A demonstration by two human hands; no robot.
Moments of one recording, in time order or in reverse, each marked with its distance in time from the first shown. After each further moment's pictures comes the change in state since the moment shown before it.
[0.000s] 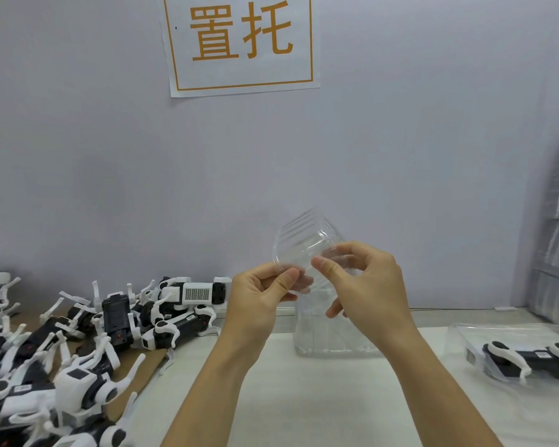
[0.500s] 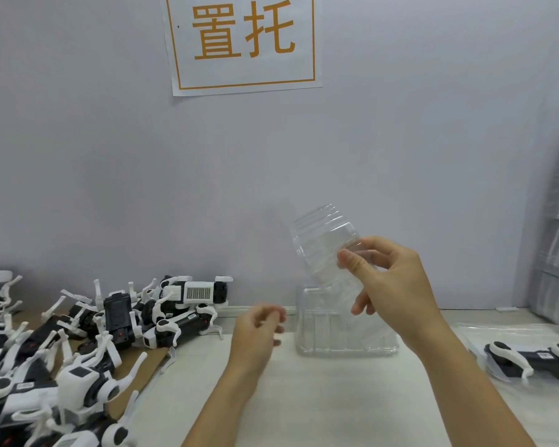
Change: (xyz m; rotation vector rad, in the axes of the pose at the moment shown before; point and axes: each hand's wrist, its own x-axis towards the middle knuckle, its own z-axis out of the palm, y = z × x) left_hand -0.014 -0.071 -0.019 0.206 0.237 -0.366; right_hand 0.009 0.007 -0.026 0.026 -0.041 0.015
